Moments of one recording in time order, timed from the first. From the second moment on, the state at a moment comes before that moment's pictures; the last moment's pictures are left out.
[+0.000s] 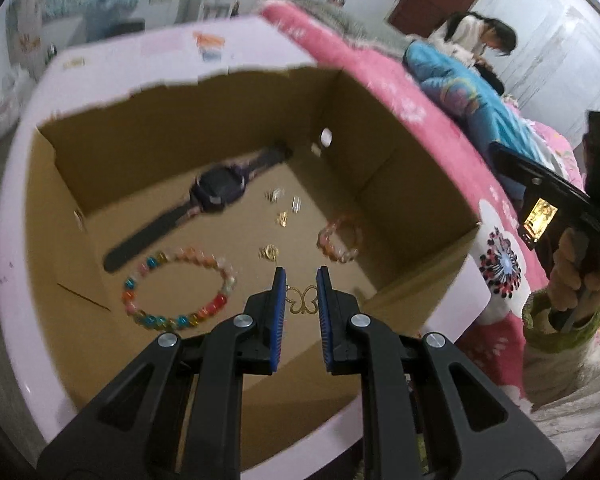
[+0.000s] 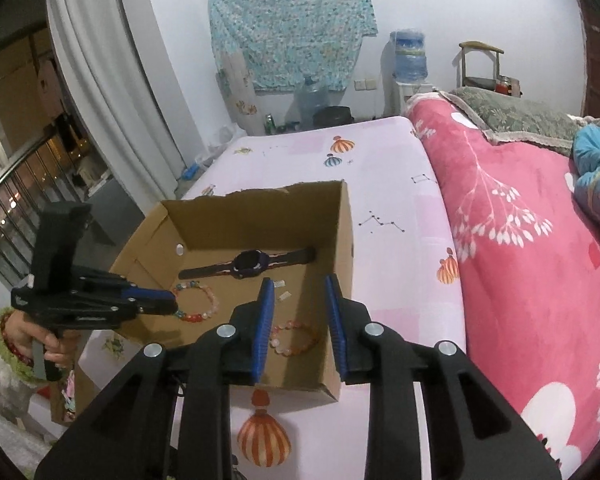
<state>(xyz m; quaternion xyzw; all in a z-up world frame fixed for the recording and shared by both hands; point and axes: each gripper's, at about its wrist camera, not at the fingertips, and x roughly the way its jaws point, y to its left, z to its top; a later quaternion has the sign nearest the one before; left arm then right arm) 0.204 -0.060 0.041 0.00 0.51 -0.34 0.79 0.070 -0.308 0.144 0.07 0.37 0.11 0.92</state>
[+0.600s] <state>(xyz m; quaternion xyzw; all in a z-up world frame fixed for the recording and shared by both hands) 0.191 -0.039 0.061 -0.04 0.48 -0.31 0.82 0.052 -0.327 0.136 0.12 0.36 0.10 0.92</state>
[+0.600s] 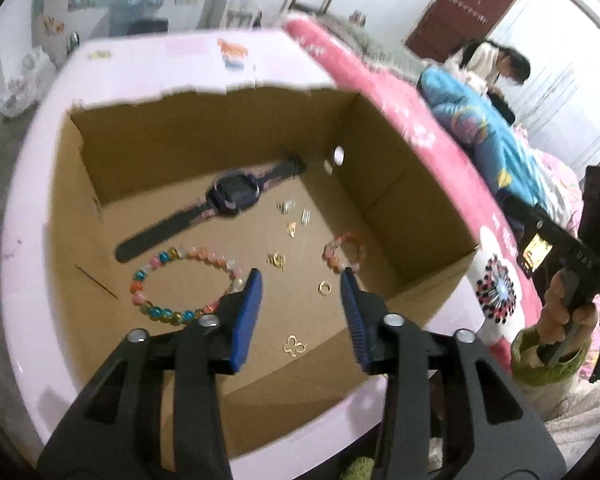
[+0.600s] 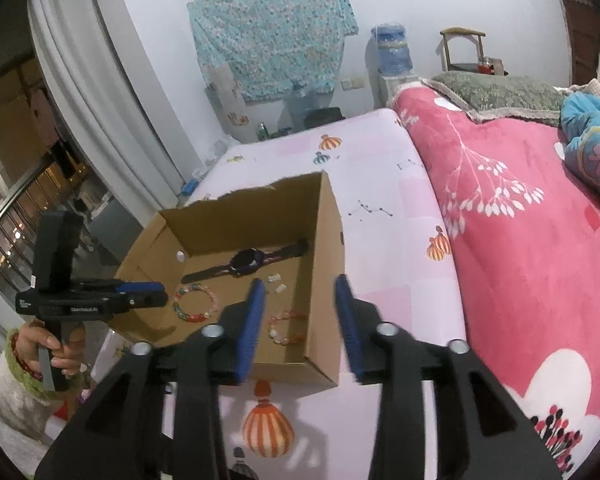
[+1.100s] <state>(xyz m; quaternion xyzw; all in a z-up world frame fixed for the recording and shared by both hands) 0.114 0.030 0.125 -0.11 0.32 -0.20 0.92 0.033 -0.257 0.156 0.09 0.33 0.09 0.93</state>
